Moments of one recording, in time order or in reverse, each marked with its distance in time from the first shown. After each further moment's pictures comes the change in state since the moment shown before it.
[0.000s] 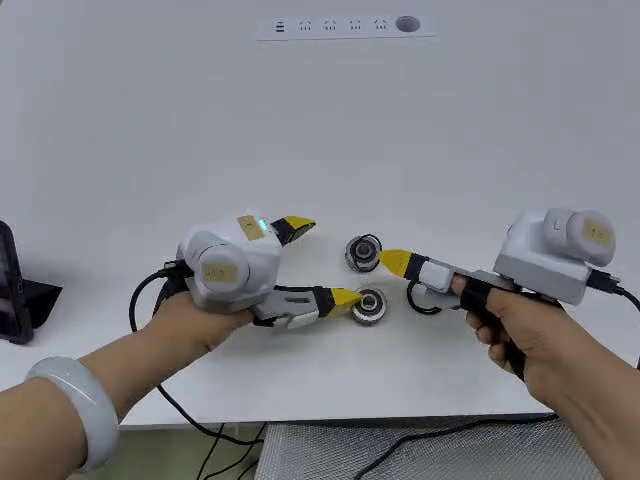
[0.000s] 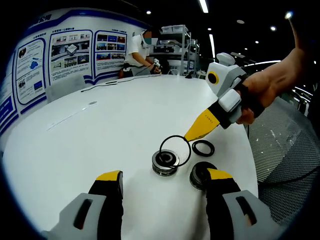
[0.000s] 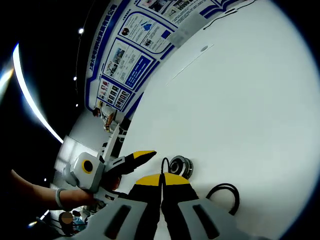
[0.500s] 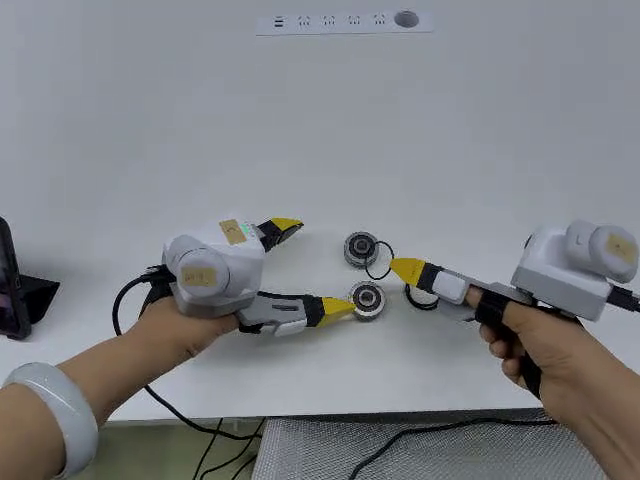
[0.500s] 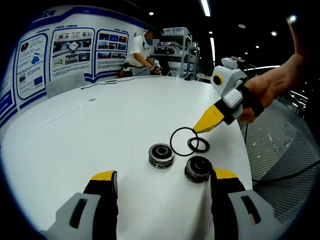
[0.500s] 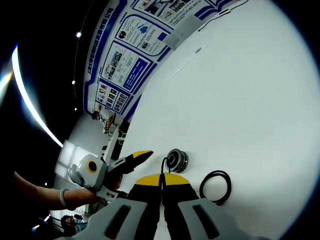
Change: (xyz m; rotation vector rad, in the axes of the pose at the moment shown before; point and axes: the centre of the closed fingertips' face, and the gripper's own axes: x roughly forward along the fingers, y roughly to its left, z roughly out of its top) left arm -0.010 -0.007 -0.008 -0.036 -0.005 -0.023; right arm -0.022 -0.003 -0.008 0.031 -0.021 -0.013
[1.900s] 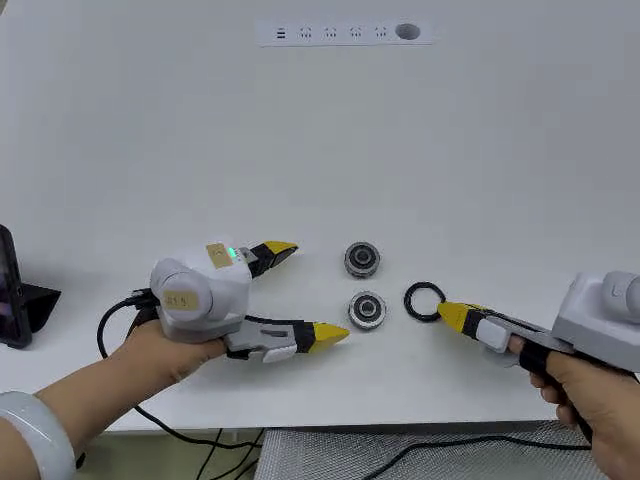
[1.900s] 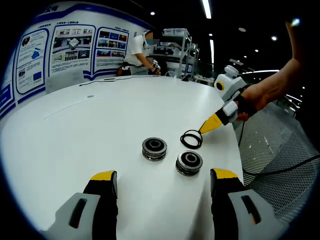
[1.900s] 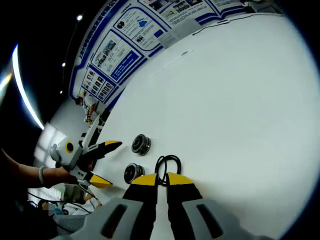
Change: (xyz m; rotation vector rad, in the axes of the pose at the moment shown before) left arm -0.014 -0.011 -0.011 -0.023 -0.005 -0.031; right arm -0.037 -0.052 -0.014 -0.161 0.050 -0.174
